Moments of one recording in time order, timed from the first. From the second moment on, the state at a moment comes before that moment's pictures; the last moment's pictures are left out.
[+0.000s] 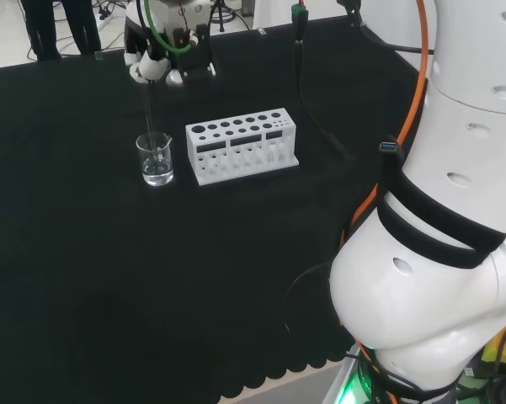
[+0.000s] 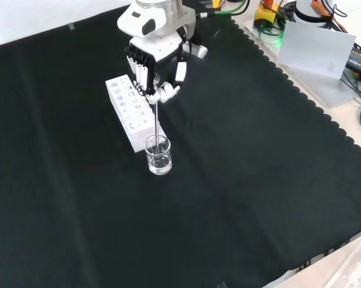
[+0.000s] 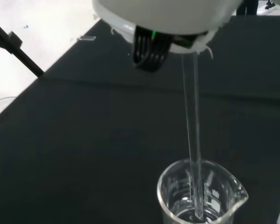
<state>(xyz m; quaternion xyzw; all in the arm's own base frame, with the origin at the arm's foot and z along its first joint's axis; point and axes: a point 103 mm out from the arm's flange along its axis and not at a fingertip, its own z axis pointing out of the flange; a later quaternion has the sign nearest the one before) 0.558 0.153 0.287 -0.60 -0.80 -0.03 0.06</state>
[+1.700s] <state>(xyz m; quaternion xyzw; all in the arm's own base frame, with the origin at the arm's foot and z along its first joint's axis) 0.580 0.146 0.262 -0.61 -0.79 0.00 0.08</state>
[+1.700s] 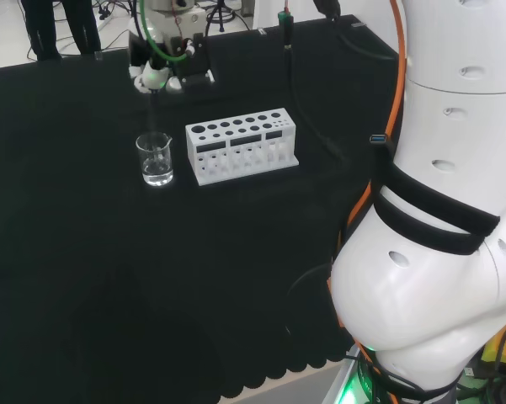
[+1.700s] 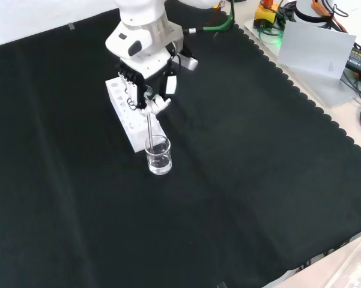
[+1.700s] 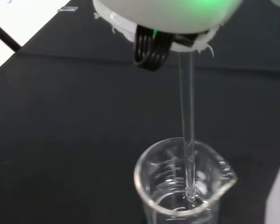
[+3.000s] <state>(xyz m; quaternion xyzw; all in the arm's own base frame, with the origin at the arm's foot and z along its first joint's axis) 0.569 0.174 0.276 -0.60 -0.80 0.00 0.09</state>
